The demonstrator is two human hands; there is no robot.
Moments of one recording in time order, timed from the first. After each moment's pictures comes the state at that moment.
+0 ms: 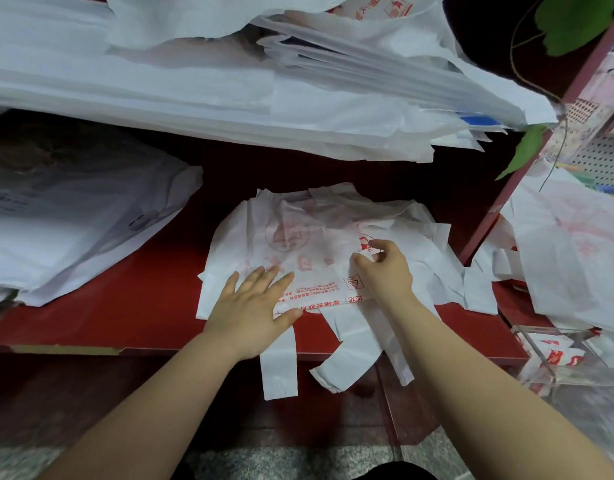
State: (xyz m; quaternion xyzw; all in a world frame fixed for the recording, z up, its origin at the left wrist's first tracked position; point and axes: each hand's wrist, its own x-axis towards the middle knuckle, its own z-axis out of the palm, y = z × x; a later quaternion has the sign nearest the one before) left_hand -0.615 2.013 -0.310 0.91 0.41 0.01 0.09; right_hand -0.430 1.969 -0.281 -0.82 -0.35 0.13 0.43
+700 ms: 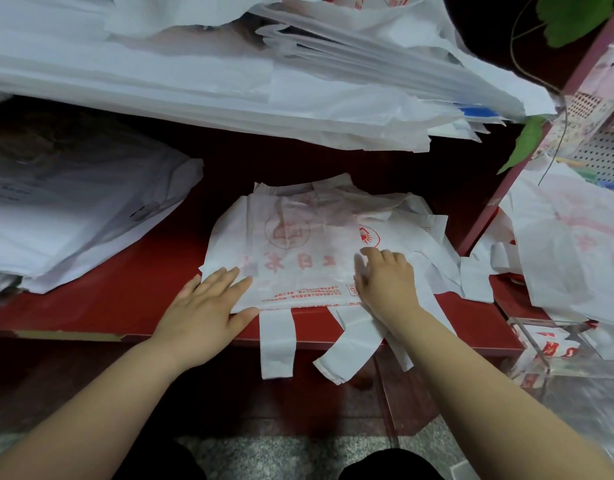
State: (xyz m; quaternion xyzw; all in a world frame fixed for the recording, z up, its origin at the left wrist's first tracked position) left_hand -0.660 2.008 -0.306 0.90 0.44 0.00 0.07; right_hand -0.421 1.950 -0.302 -0.82 -0.55 -0.11 0.15
